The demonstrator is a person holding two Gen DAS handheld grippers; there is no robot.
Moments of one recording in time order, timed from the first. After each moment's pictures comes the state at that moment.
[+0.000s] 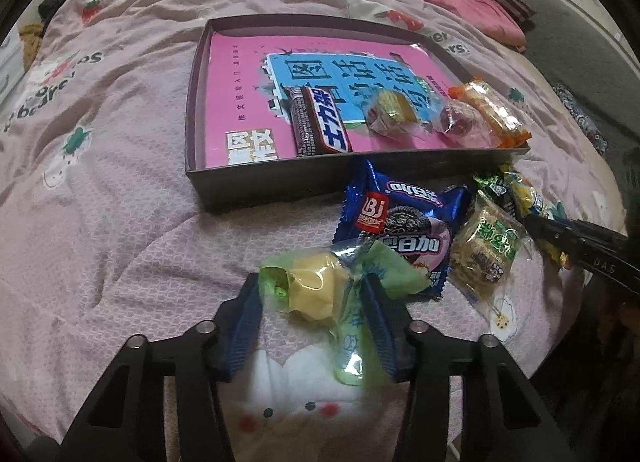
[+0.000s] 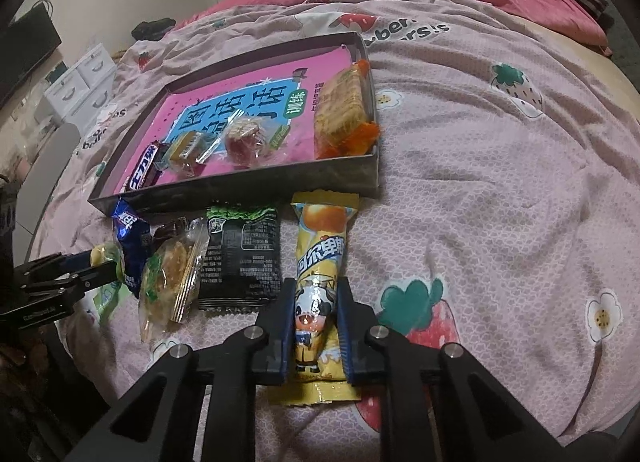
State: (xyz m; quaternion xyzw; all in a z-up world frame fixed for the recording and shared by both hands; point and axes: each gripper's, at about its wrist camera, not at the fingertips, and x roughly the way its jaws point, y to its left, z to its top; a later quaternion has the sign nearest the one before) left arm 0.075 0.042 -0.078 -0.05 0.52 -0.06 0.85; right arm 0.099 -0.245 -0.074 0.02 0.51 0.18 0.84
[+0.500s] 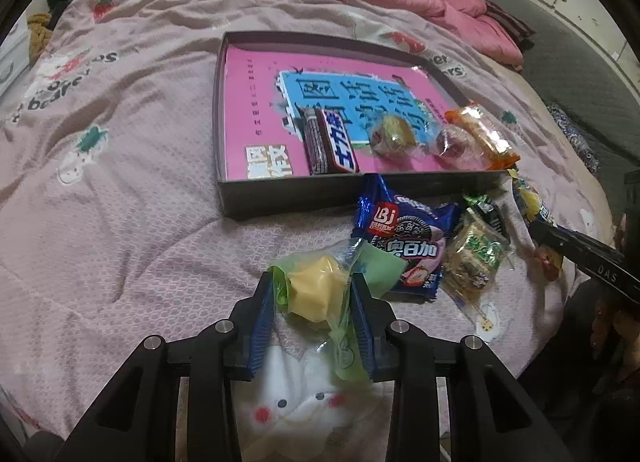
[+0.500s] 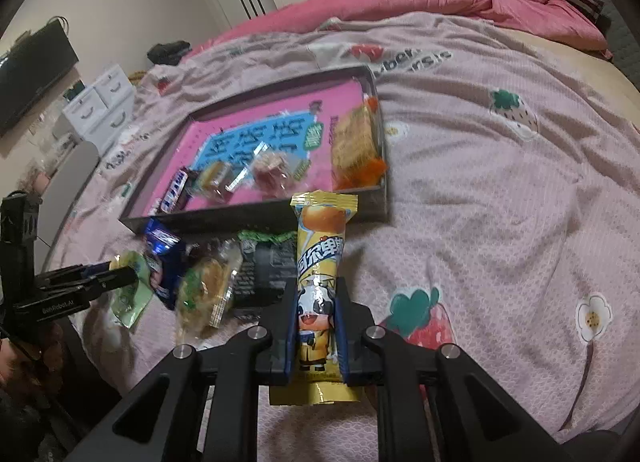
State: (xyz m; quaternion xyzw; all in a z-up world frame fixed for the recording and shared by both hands) left arm 0.063 0.056 -0.060 -0.08 0.50 -0.06 0.86; right arm 0.086 -0.251 -0.050 0.05 0.47 0.21 0.86
